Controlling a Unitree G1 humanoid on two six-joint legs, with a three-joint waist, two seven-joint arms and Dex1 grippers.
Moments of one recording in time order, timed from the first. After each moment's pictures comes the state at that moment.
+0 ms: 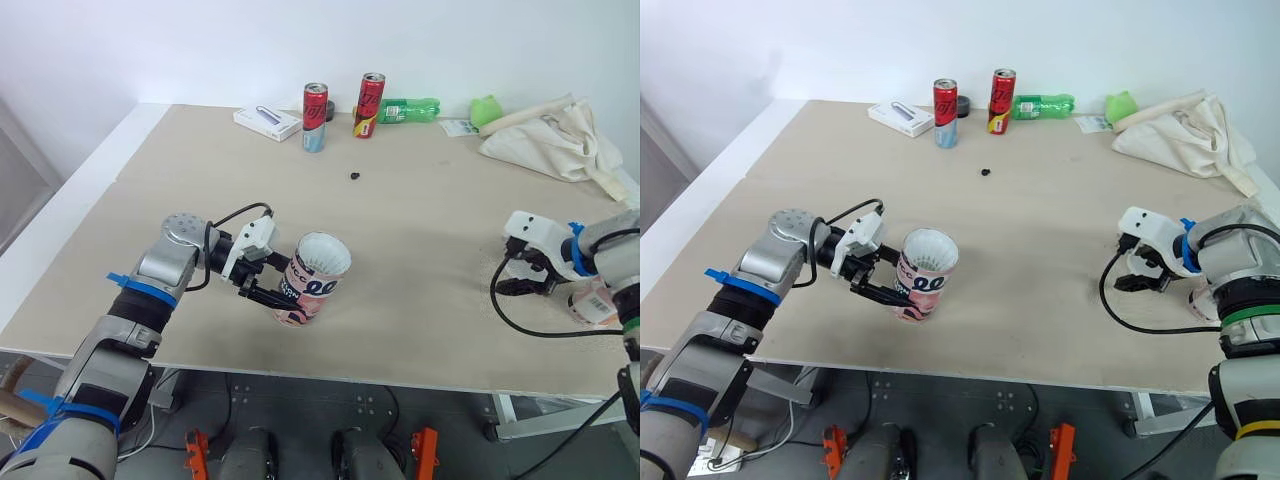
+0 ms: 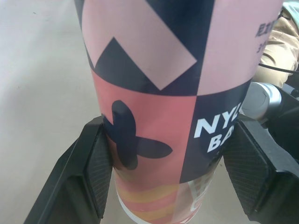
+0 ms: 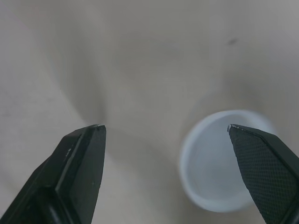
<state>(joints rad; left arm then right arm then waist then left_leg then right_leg) -0.85 0.51 -0.29 0.48 -0.25 0.16 -1.62 -0.90 -0.98 0.31 0.80 -0.23 0.35 1.24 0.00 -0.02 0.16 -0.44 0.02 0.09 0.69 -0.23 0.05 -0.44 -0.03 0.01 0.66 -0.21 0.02</state>
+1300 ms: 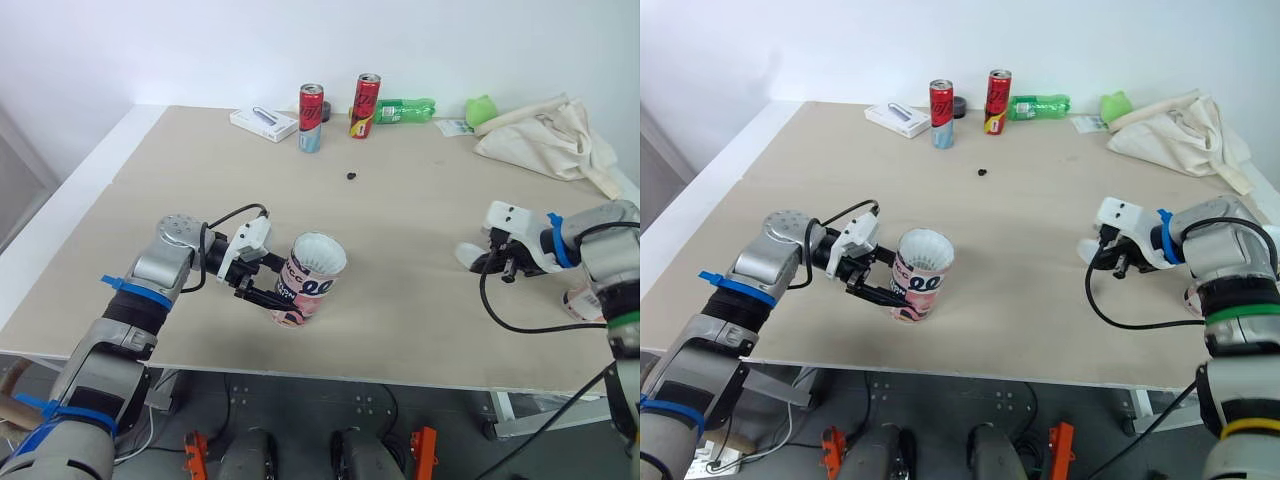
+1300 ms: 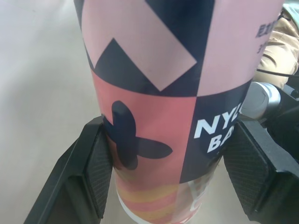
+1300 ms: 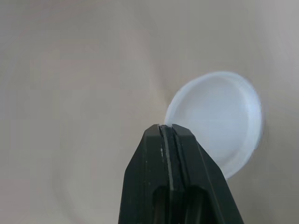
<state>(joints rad) -0.83 0.52 -0.28 0.46 -0.25 0.17 -1.62 -0.75 -0.98 0.17 0.31 -0.08 0.45 1.42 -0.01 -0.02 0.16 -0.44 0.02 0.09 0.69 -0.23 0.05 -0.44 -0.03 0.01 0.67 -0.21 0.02</state>
